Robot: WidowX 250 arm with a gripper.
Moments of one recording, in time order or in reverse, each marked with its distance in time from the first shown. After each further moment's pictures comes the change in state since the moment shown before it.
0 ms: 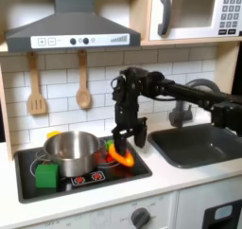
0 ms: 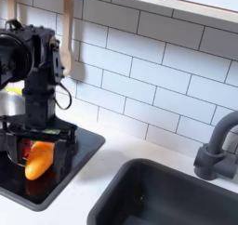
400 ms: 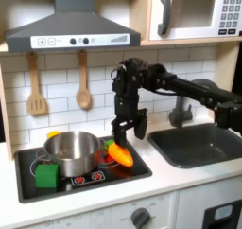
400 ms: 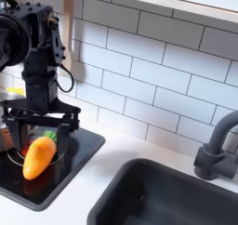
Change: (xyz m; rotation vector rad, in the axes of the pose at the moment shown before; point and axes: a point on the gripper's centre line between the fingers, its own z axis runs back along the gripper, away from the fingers) arm 0.002 0.002 0.019 -0.025 -0.026 0.016
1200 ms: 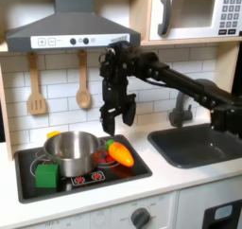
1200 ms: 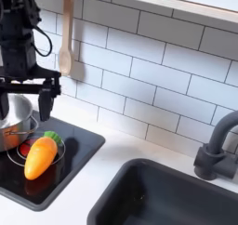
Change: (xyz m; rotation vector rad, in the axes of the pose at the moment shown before) arm 0.012 0.023 0.036 -0.026 -0.048 0.066
